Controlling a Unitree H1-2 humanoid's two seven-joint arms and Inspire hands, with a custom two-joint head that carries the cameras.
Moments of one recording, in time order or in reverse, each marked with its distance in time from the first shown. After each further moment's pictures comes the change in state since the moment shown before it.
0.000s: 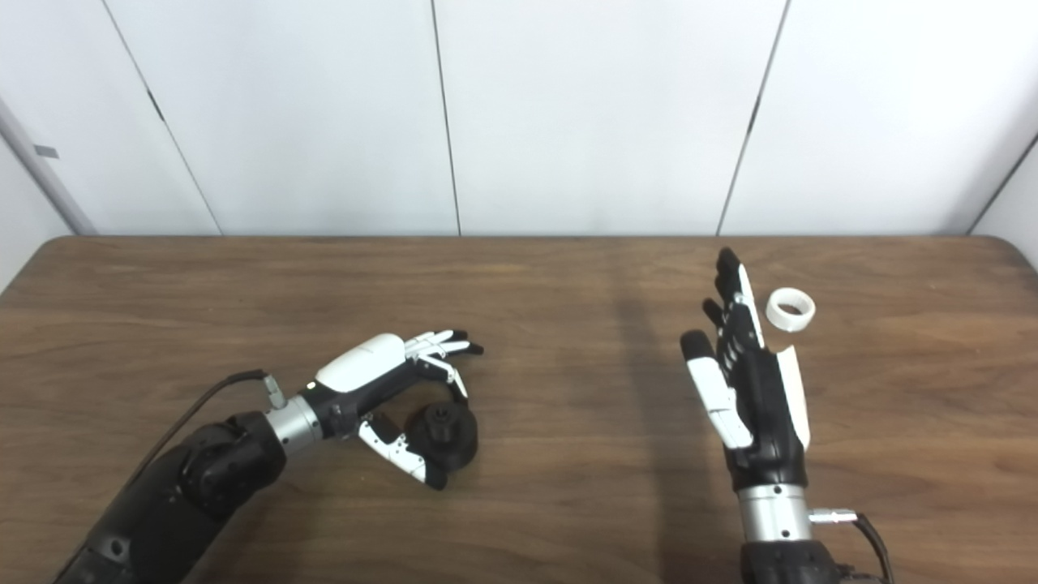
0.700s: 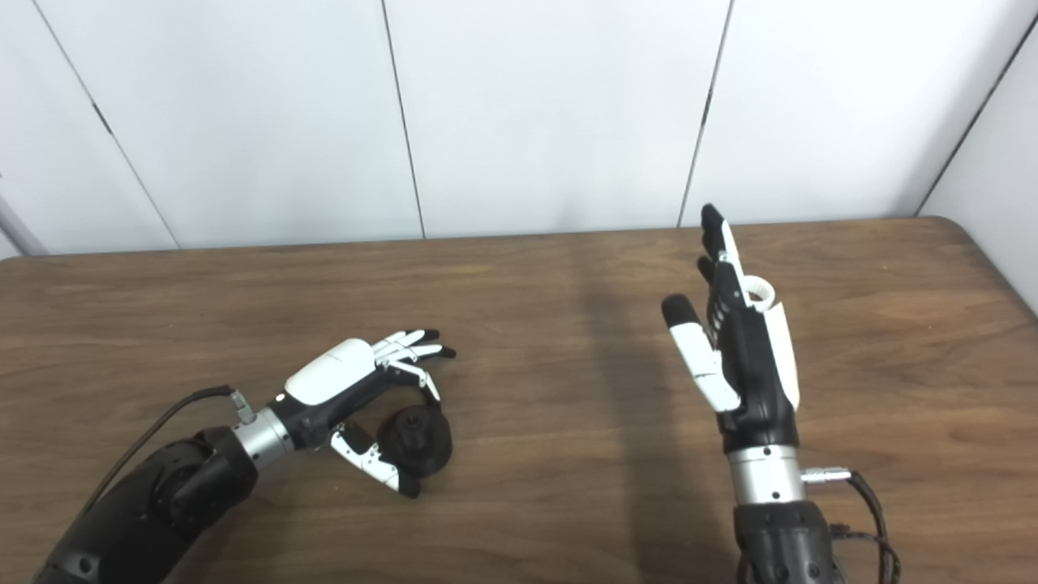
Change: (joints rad) left arm -0.038 0.033 -0.125 0.059 0.032 -0.038 0.181; right arm -0.038 -0.015 -0.033 -0.101 -0.048 0.083 -0.004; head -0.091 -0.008
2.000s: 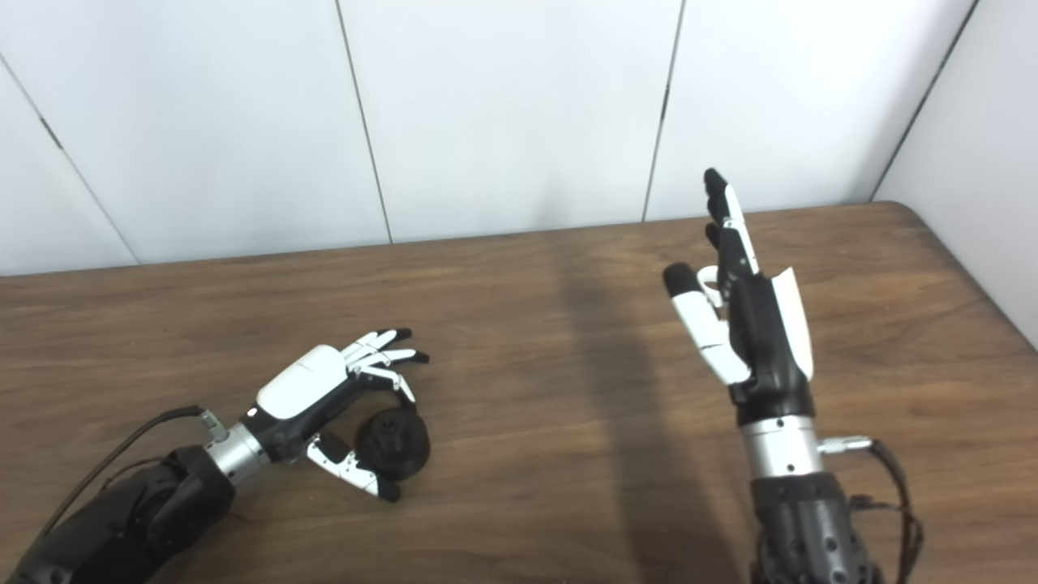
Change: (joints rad) left arm -0.071 0.050 -0.209 0.077 -0.037 0.000 0.237; right arm -0.019 -0.119 -0.083 -0.118 -0.074 0.137 0.024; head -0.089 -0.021
